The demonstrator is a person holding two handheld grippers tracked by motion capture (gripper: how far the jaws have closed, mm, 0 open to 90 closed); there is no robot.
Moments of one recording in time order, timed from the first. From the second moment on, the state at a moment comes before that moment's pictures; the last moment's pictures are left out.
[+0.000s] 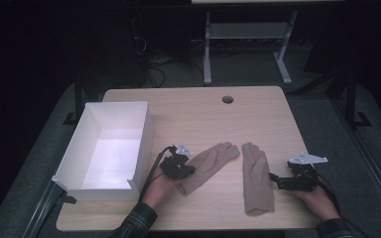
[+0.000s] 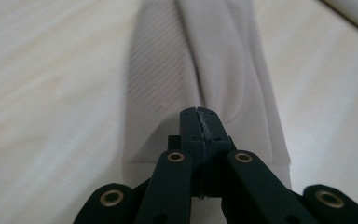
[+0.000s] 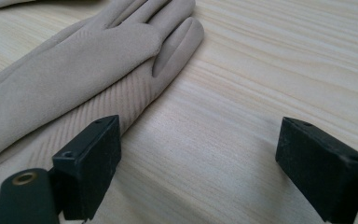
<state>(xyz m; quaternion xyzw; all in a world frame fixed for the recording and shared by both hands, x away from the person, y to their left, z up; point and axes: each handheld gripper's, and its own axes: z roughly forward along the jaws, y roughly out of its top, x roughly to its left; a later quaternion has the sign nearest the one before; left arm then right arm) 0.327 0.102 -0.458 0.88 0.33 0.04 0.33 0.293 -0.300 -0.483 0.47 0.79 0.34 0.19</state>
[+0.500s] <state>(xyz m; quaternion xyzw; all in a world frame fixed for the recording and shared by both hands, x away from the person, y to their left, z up) 0.292 0.074 -0.462 0.89 0.27 -0.01 0.36 0.294 -0.300 -0.483 0.47 0.79 0.34 0.19</state>
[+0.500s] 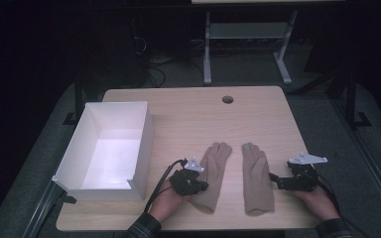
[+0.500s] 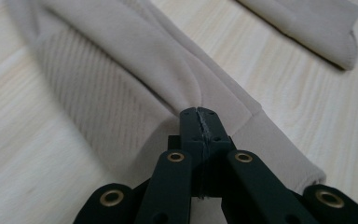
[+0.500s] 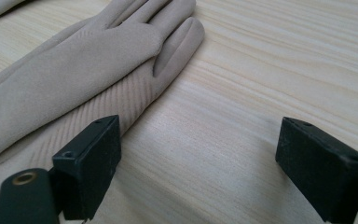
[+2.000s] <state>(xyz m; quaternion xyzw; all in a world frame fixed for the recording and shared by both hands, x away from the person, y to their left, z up) 0.348 0.075 -0.466 0.88 0.32 0.06 0.36 0.294 -0.299 -0.483 0.47 0.79 0.35 0.19</state>
